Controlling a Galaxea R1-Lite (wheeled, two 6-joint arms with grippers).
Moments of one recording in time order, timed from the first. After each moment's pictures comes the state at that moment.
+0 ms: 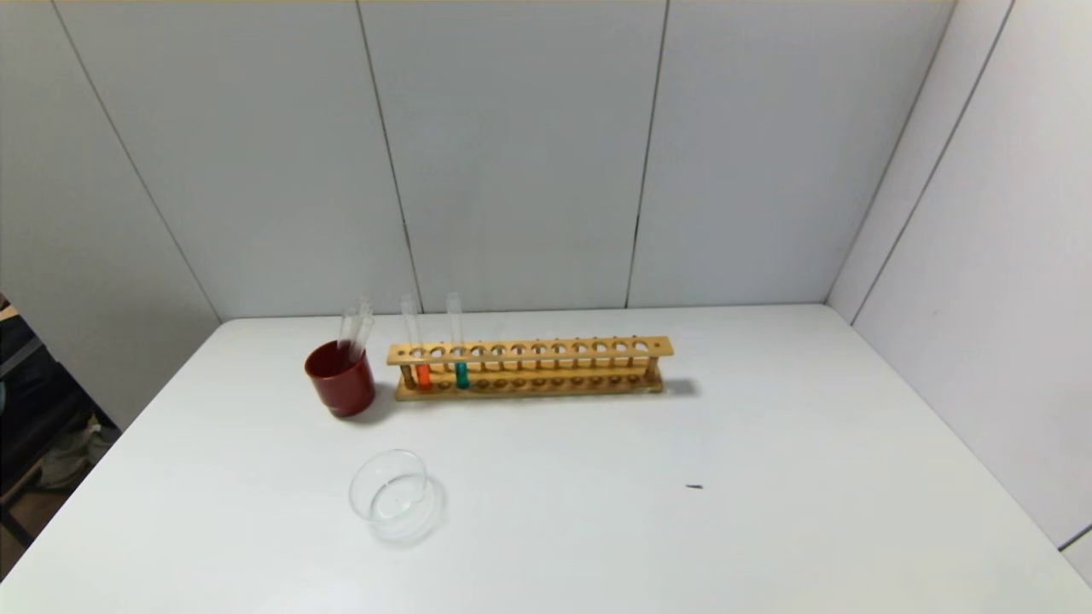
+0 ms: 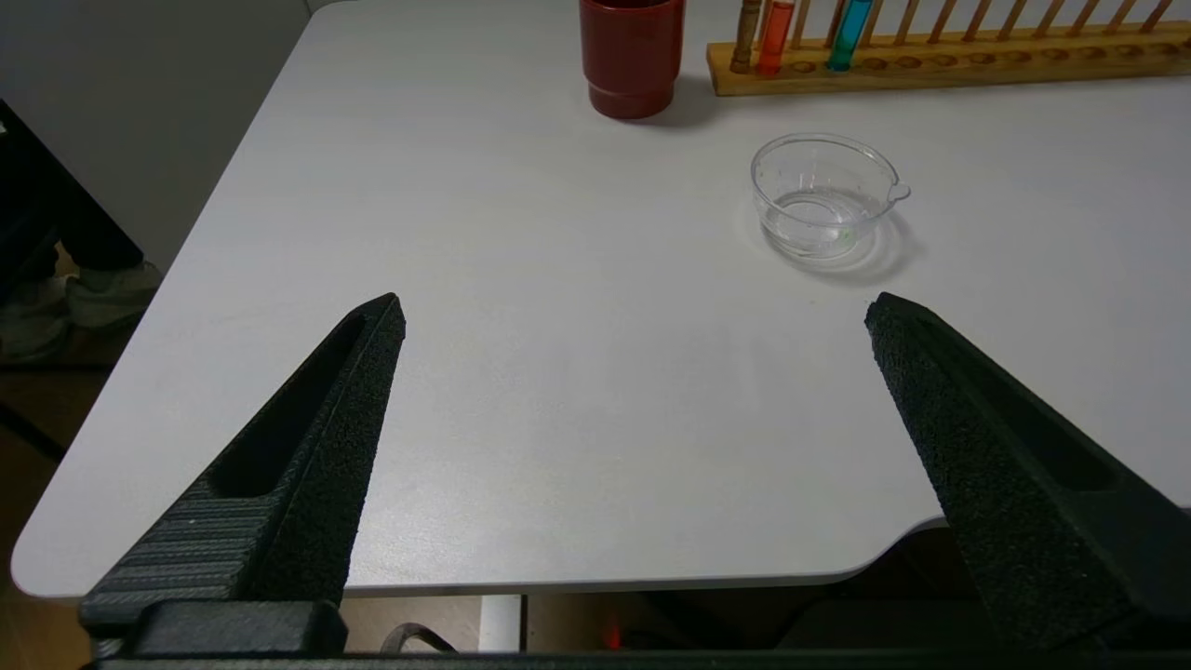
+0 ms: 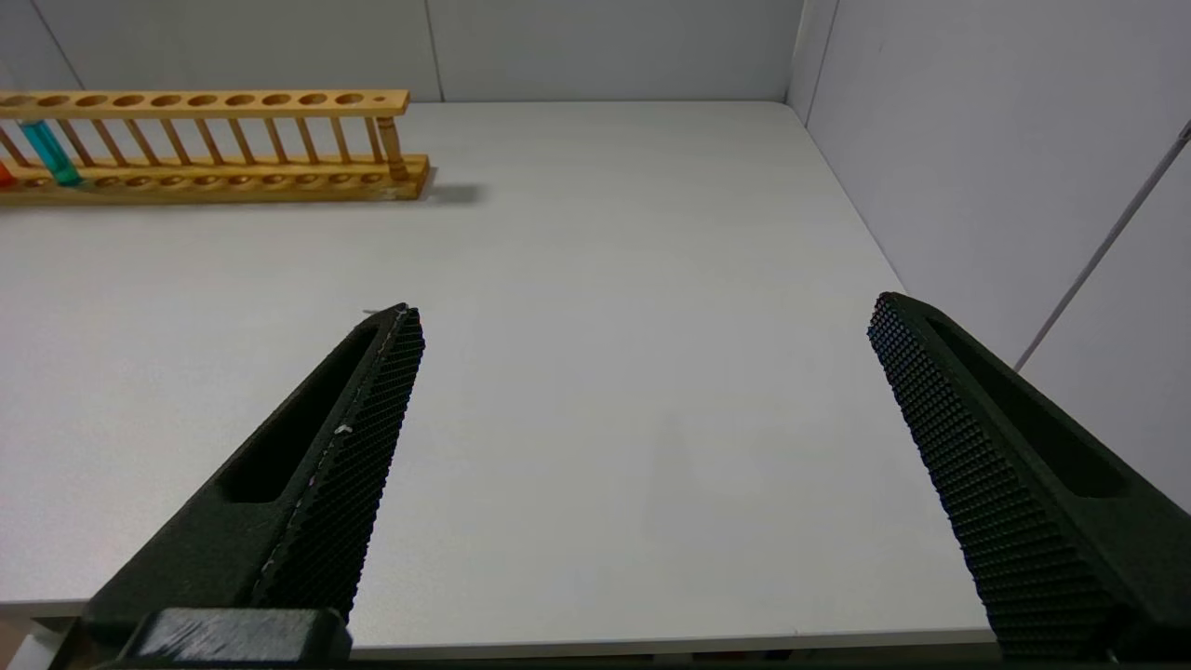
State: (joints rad) left arm 0.00 0.00 -0.08 0.20 0.01 0.00; right arm 0.00 0.00 0.00 0.00 0.00 0.00
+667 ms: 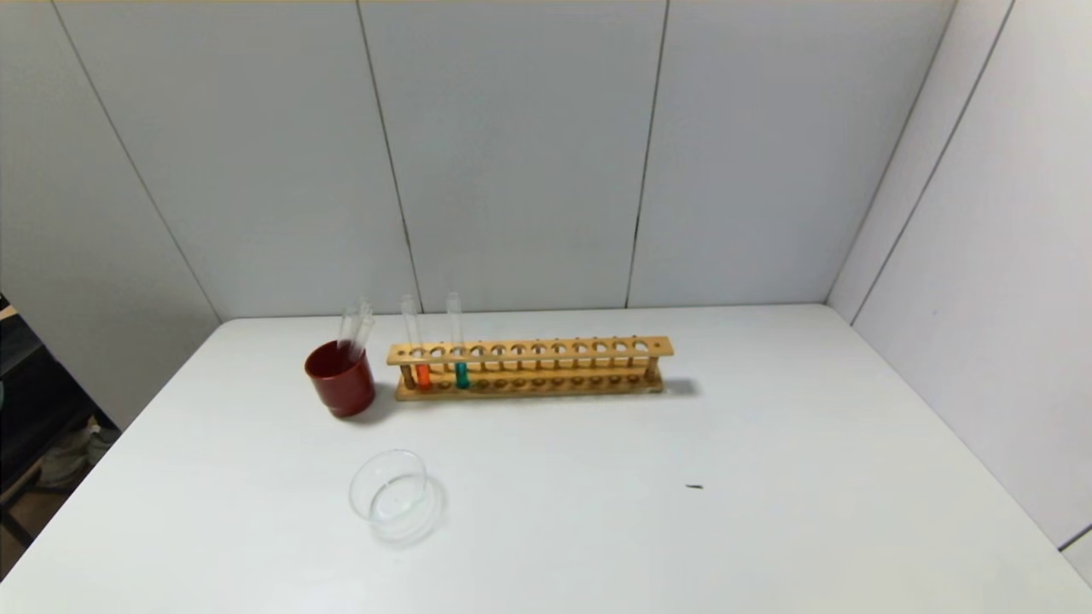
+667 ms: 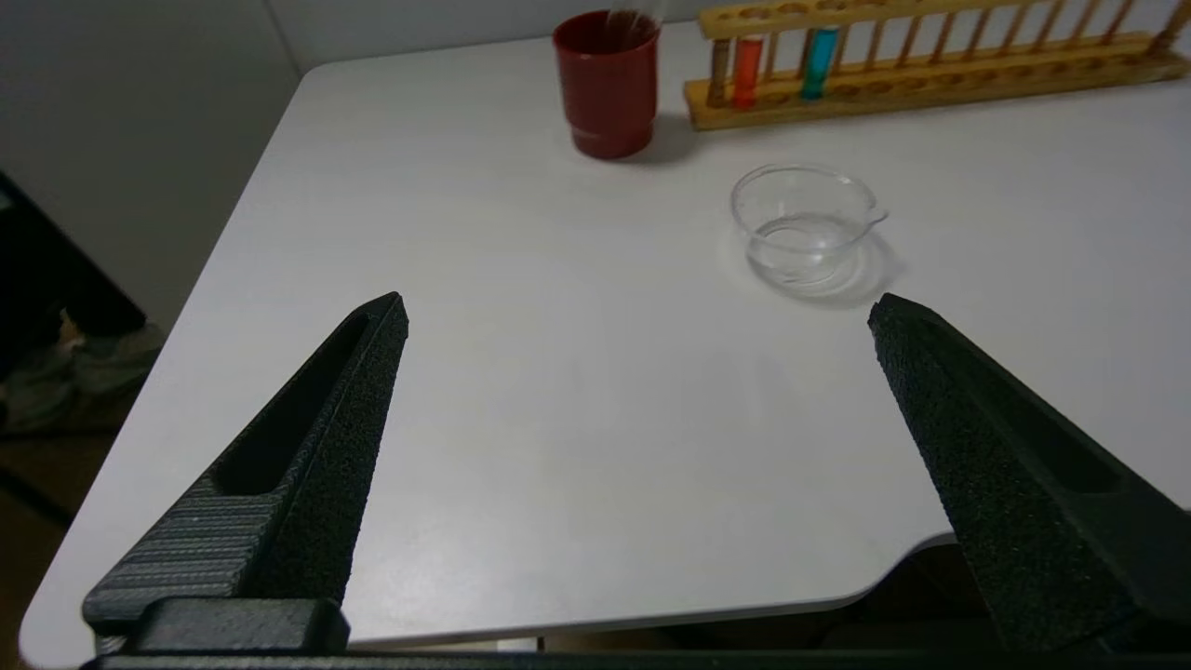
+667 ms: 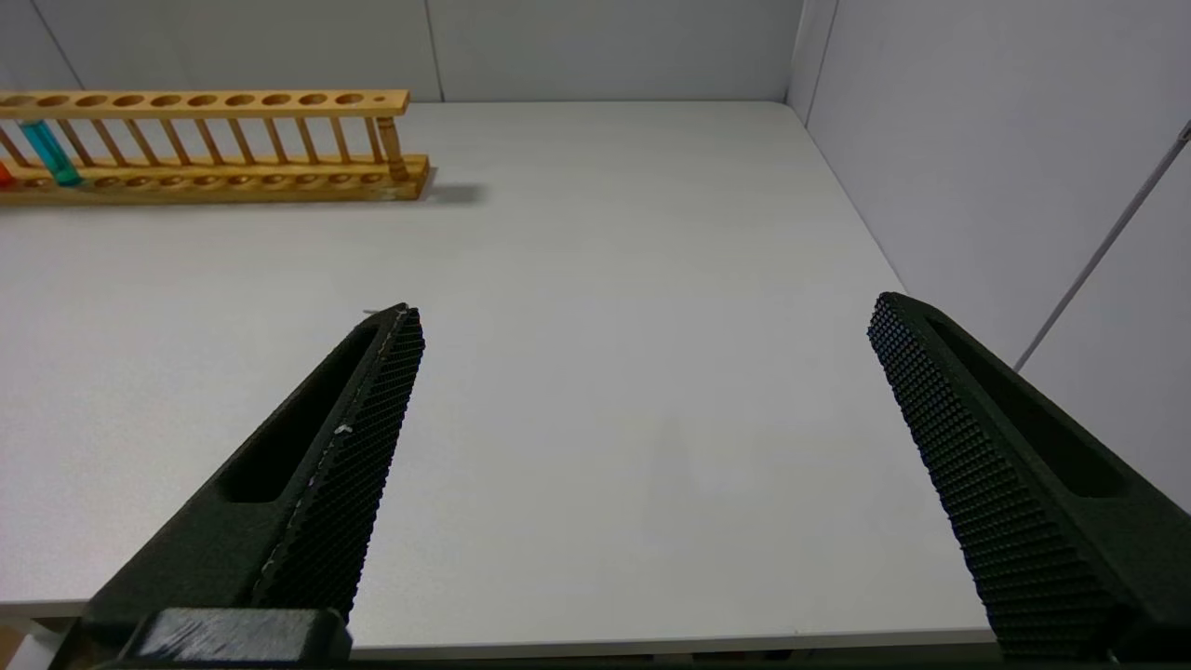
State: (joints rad) left arm 0.00 0.00 -0.09 0.14 -0.05 0.05; right arm 0.00 0.00 0.00 0.00 0.00 0.00
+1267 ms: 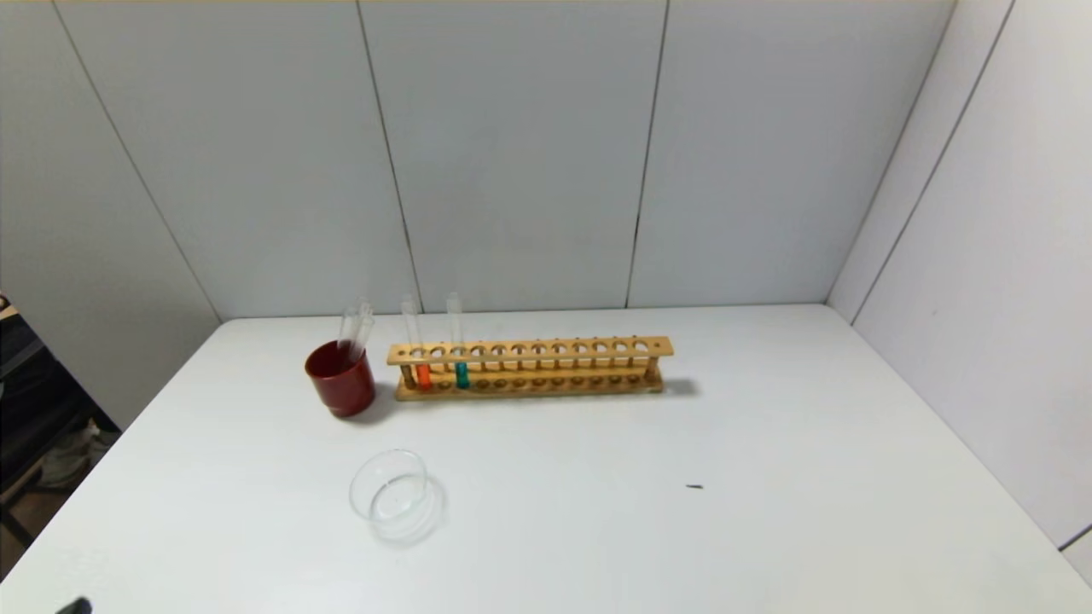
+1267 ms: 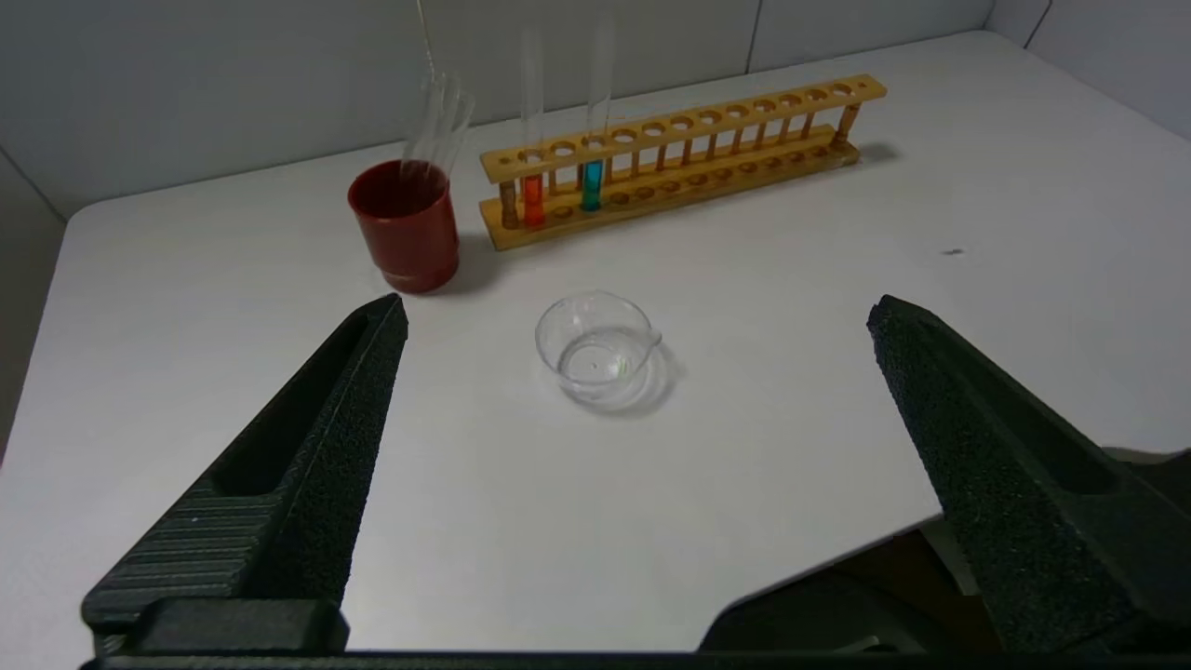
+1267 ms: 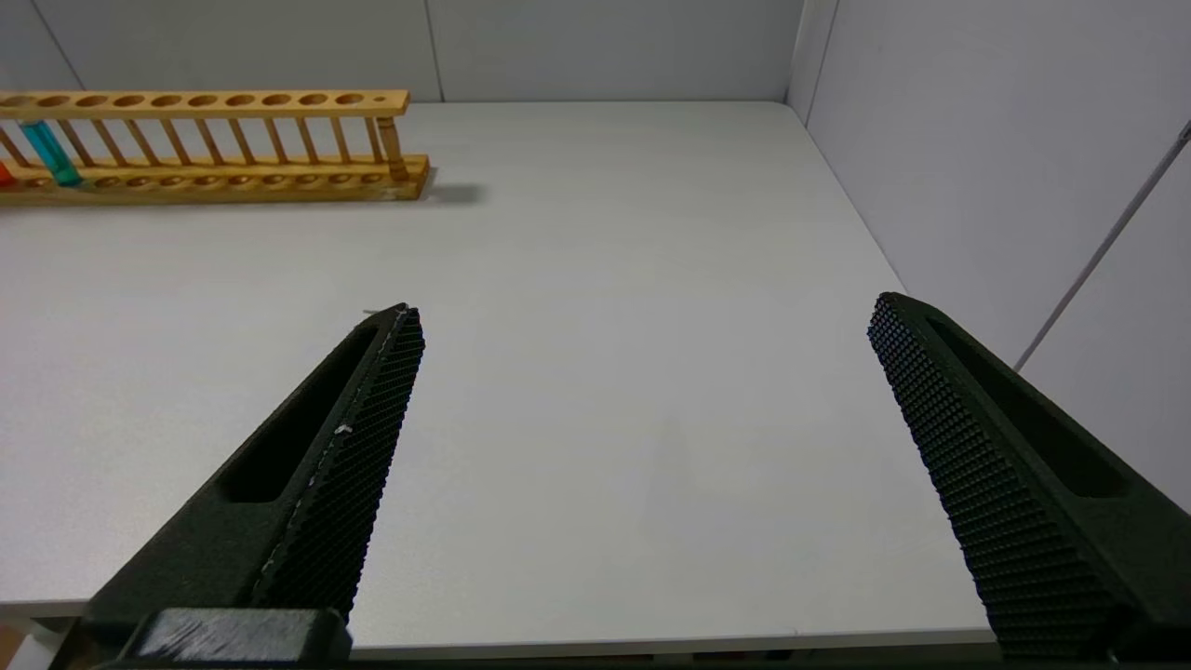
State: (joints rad) left arm 0.00 0.45 -0.45 0.10 -0.34 0.02; right arm 0.00 0.00 0.00 0.00 0.00 0.00
